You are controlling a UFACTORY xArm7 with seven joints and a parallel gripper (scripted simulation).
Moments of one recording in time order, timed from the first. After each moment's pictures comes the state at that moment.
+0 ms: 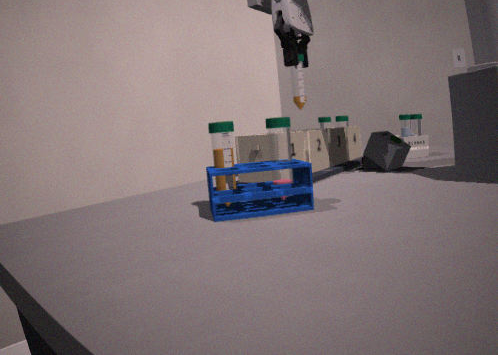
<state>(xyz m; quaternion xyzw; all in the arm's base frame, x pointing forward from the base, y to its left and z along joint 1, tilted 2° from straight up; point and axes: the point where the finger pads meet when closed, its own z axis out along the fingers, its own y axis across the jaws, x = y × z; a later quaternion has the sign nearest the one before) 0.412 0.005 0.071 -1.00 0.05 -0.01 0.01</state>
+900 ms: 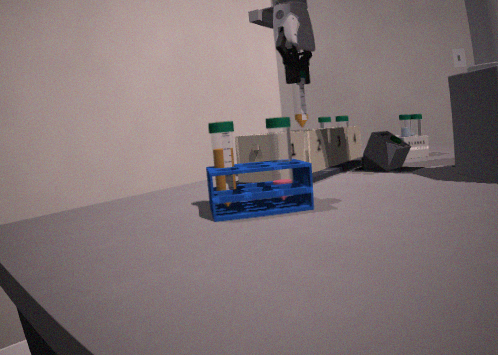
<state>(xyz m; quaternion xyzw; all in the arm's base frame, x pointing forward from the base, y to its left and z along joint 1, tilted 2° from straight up) 0.412 0.005 0.035 -1.00 0.05 -0.01 0.01</state>
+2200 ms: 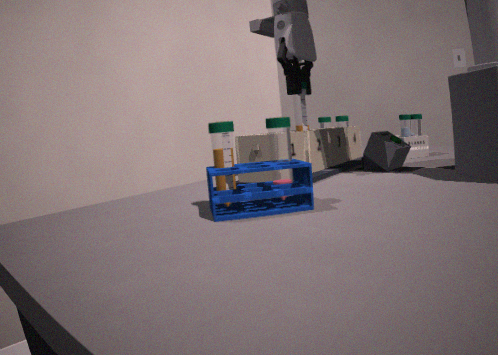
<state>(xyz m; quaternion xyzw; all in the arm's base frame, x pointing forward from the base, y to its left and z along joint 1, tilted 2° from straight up) 0.413 0.006 0.011 -1.00 0.05 -0.01 0.01</state>
